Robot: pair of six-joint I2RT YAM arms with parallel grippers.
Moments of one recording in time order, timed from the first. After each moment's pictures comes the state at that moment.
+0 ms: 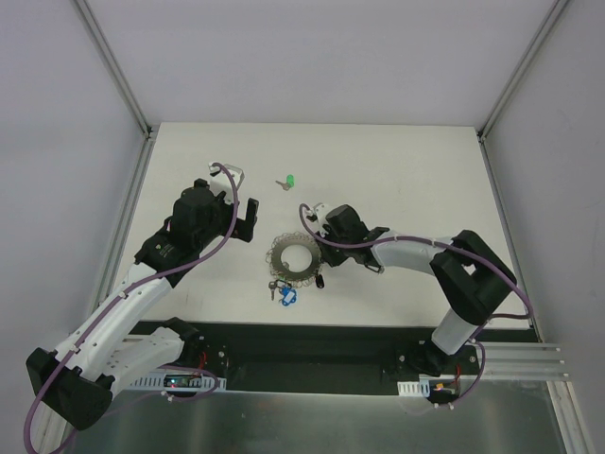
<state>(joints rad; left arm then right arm) -0.50 0.90 0.86 -0.41 -0.11 -0.01 0.77 1.68 0.86 -0.09 -0.07 0.05</state>
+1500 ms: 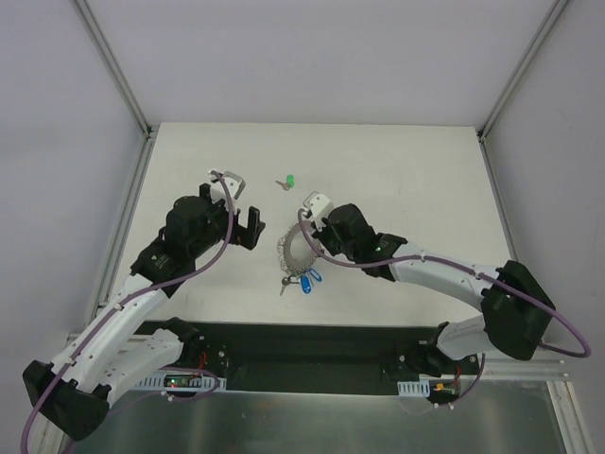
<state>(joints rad) -0.50 0.82 0.81 -0.35 0.04 -0.02 0.91 1.42 0.89 -0.07 0.20 -0.15</state>
